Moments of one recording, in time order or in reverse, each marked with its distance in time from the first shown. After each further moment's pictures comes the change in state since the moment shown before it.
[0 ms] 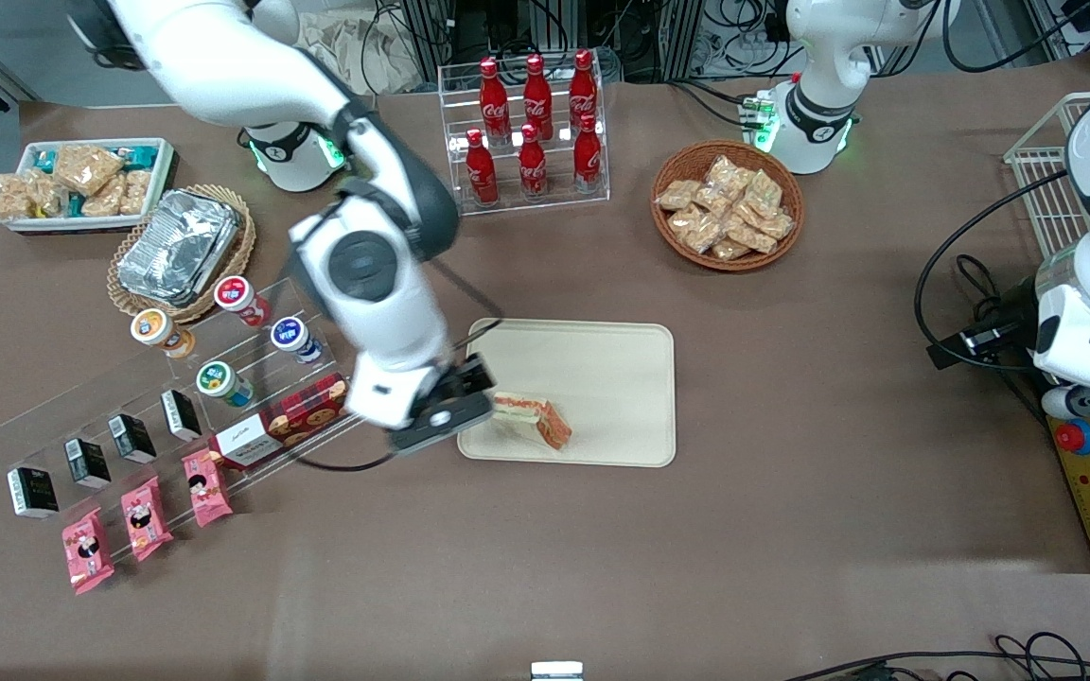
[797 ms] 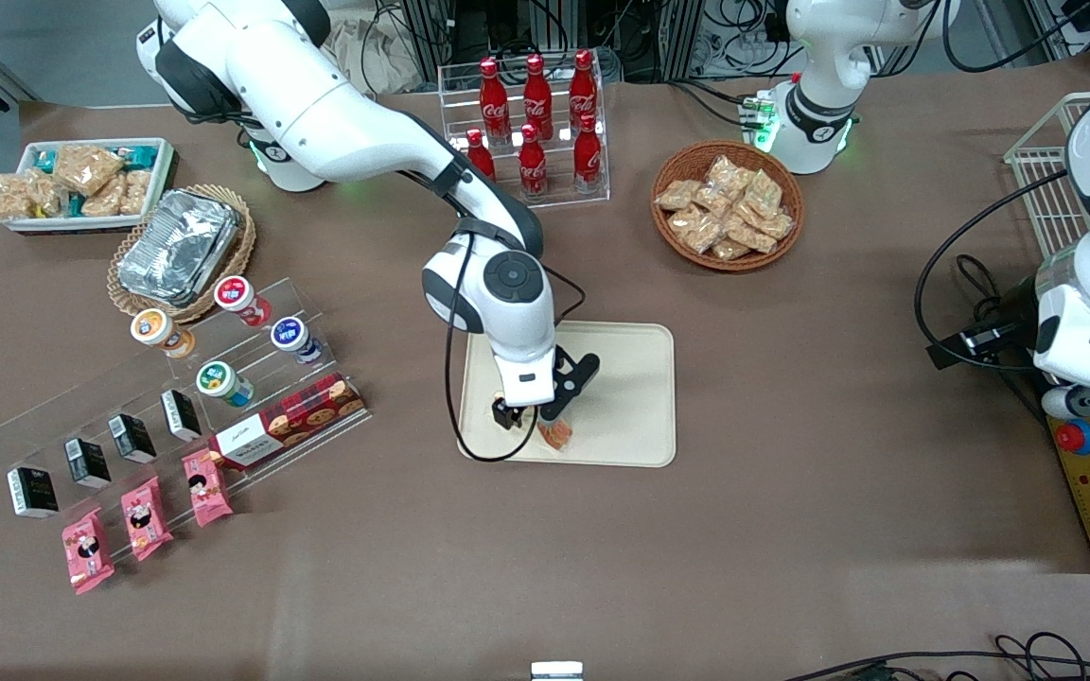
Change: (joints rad) arm 0.226 0.251 0.003 -0.011 -0.136 0.278 -0.191
